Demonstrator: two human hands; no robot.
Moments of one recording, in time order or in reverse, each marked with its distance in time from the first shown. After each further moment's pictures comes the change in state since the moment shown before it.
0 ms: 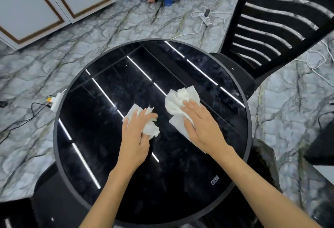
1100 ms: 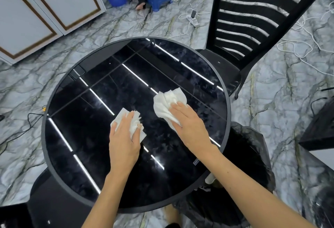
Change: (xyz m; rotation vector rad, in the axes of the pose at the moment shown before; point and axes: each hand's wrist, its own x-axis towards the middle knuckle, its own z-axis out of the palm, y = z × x) left_hand -0.038 0.004 0.031 0.192 0.168 -0.055; right_hand -0.043 -0.011 0.002 -0.016 0.223 0.019
